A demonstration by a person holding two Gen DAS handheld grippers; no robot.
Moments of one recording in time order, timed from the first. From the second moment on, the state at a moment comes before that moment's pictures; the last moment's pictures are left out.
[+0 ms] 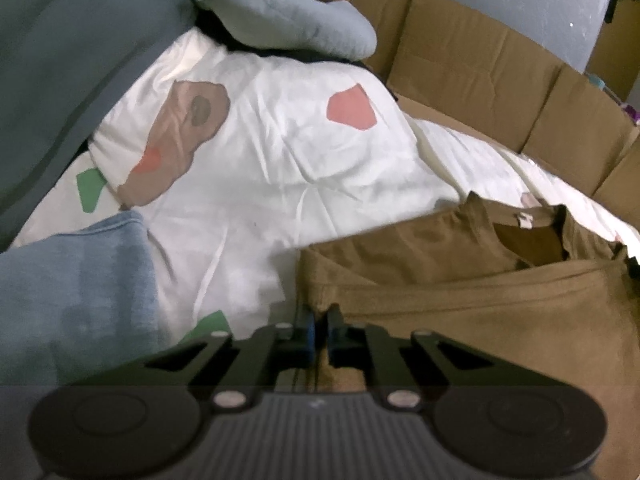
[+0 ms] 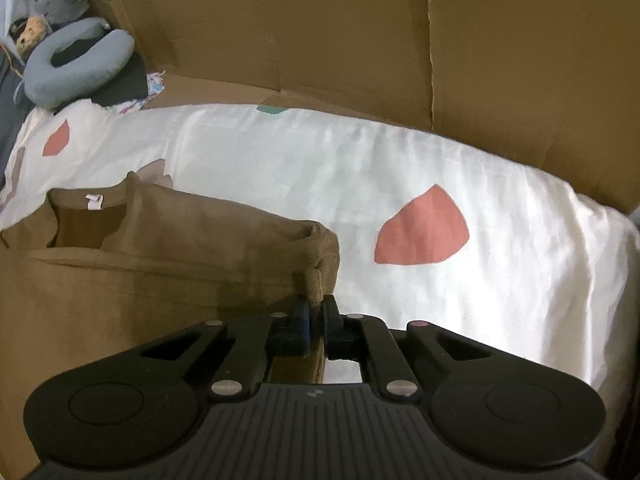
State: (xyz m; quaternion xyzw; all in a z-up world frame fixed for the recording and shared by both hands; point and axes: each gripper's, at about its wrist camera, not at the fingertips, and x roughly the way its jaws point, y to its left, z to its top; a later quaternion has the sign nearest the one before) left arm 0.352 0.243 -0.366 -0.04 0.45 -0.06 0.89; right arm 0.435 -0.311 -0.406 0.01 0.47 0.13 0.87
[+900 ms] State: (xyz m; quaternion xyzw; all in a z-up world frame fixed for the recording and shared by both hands) left arm 0.376 0.252 -0.329 -0.04 0.41 -0.07 0.91; right arm 0.457 -0.305 -0.362 0.00 0.42 0.09 0.90
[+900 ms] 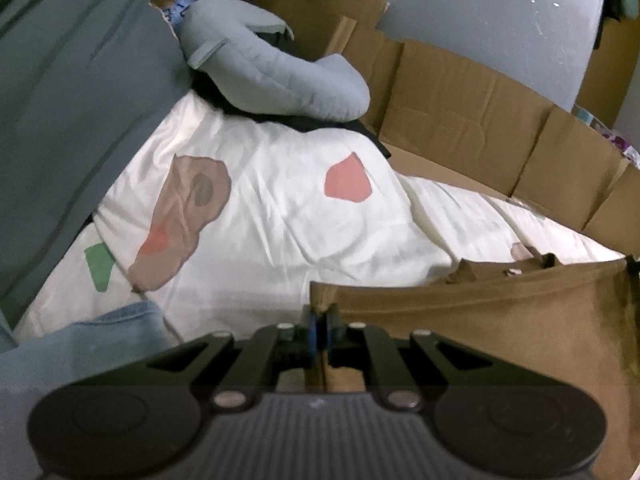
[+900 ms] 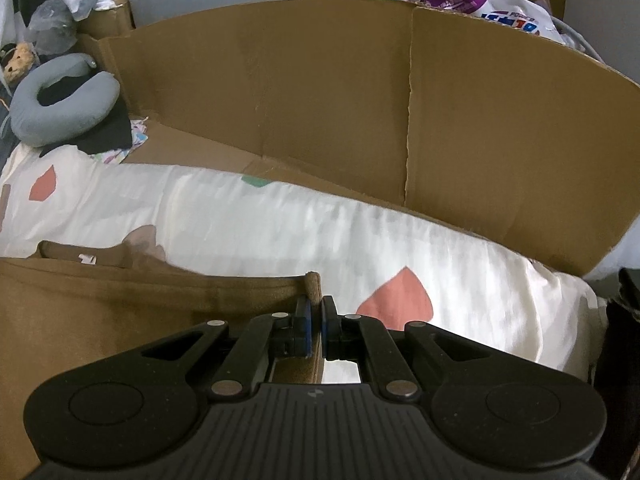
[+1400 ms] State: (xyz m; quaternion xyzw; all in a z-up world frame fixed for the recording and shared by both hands) left arm 0.413 0.248 -0.345 -0.02 0.41 -0.07 0.91; right arm 0.494 -0.294 -0.373 -0.02 0.43 0.08 0.90
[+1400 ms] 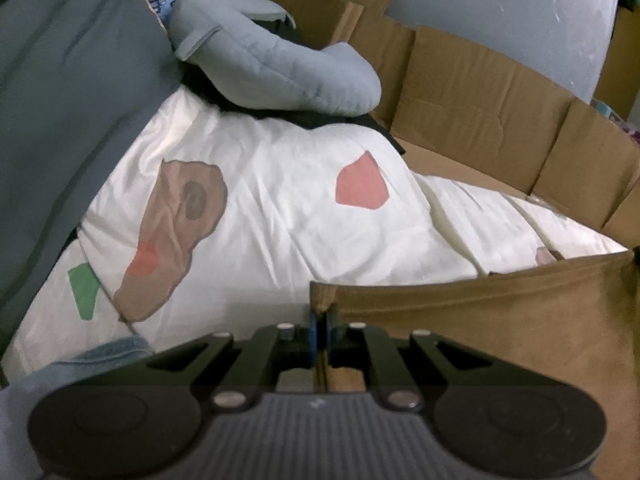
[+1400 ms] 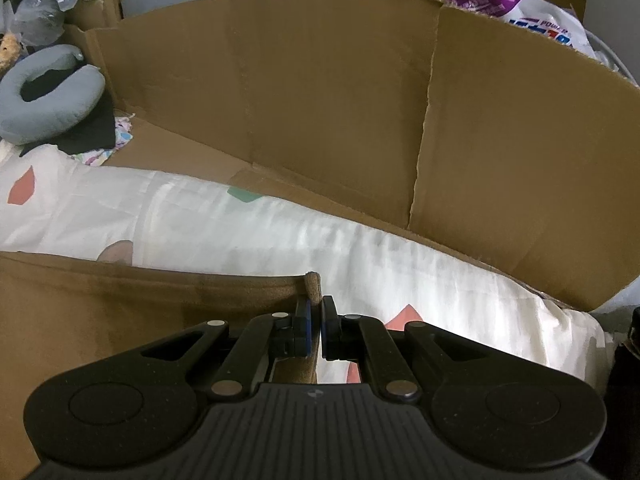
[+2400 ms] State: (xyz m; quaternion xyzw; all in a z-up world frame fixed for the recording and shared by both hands) left arm 0.419 0.240 -0.329 -0.03 0.44 -0.06 0.89; right arm 0.502 -0.295 -0.371 0.05 0.46 0.06 0.88
